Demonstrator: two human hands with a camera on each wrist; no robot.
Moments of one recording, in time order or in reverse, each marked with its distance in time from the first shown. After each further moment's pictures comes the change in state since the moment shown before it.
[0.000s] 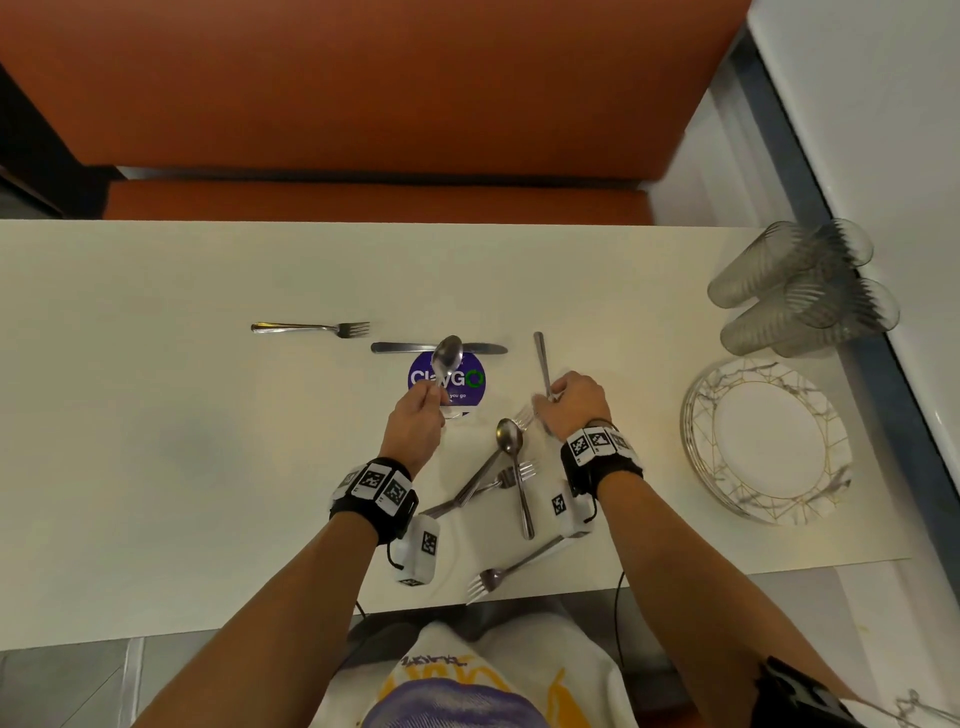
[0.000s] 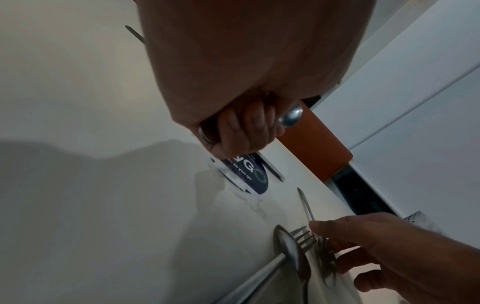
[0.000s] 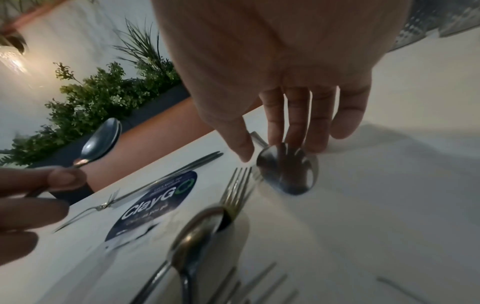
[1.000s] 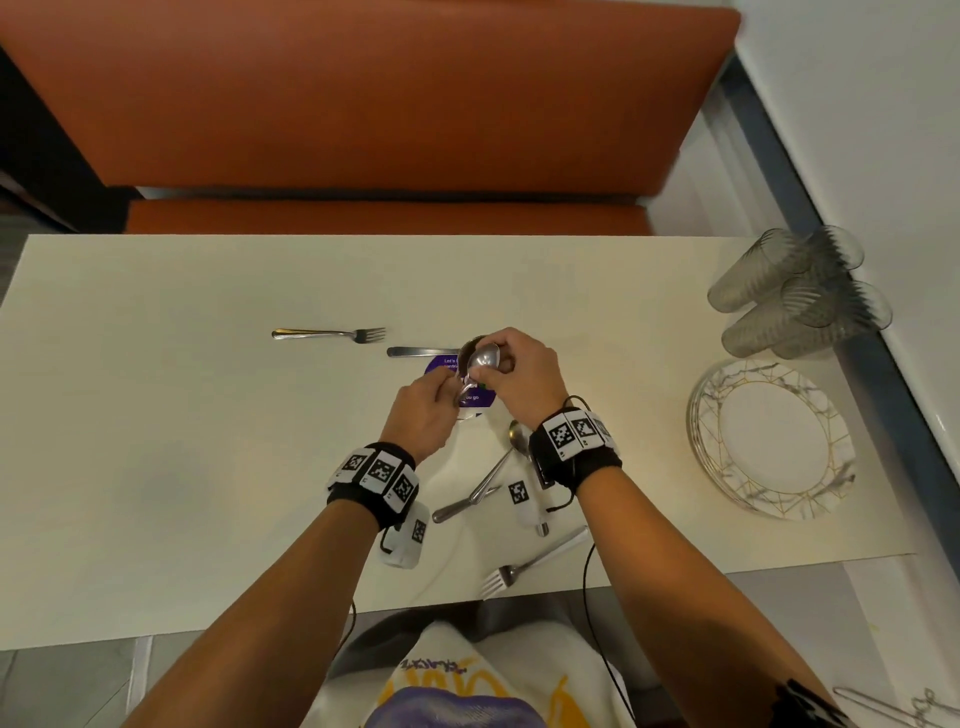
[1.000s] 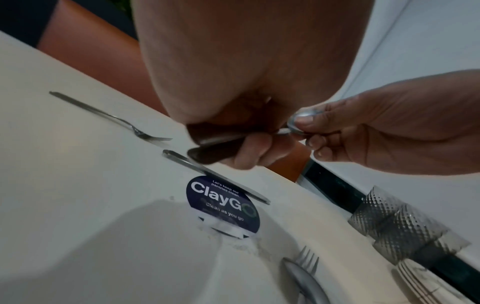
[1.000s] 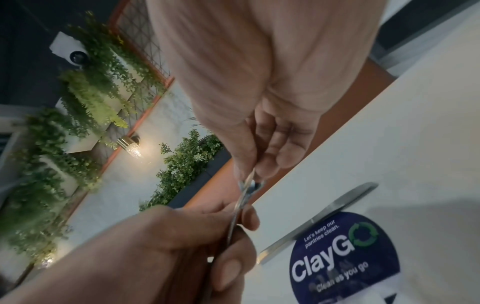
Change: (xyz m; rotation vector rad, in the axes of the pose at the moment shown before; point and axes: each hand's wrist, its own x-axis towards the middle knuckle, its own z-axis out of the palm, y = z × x) left_hand -0.021 0.037 -0.030 0.309 -0.074 0.242; right_hand -0.063 -0.105 -0.017 0.480 0.033 -0.457
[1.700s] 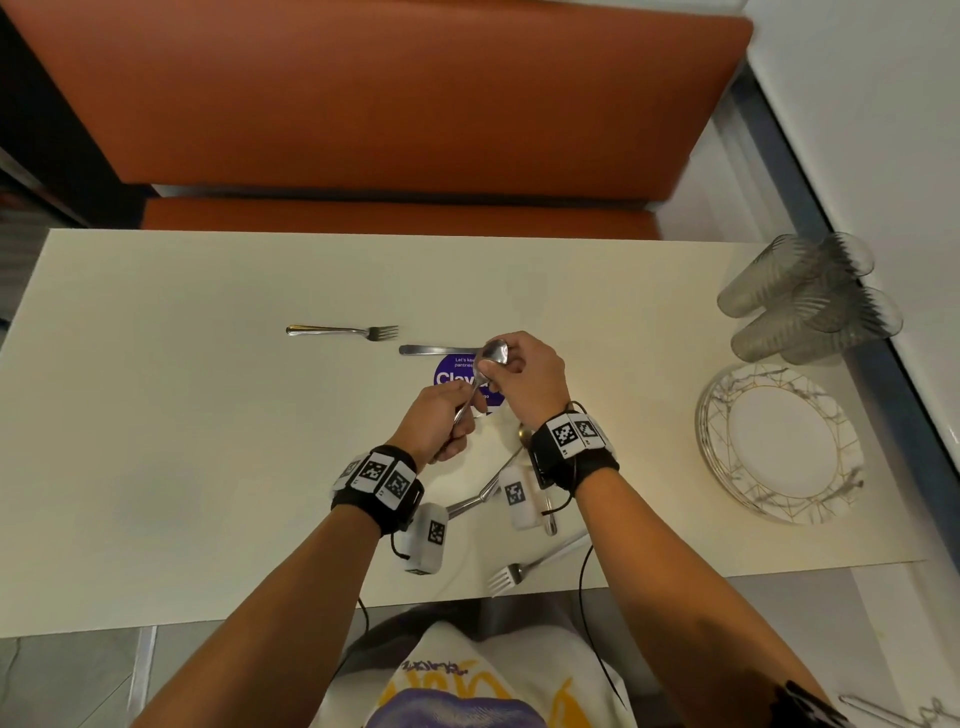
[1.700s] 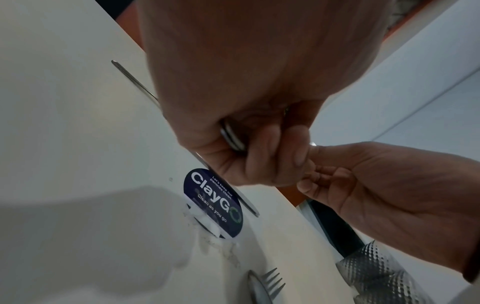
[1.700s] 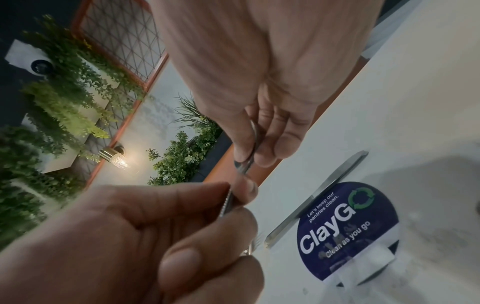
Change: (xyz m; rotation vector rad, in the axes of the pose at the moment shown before) left_hand -0.018 0.008 -0.010 -0.485 -0.230 -0.242; right_hand -0.003 0.004 0.017 0.096 0.083 0.095
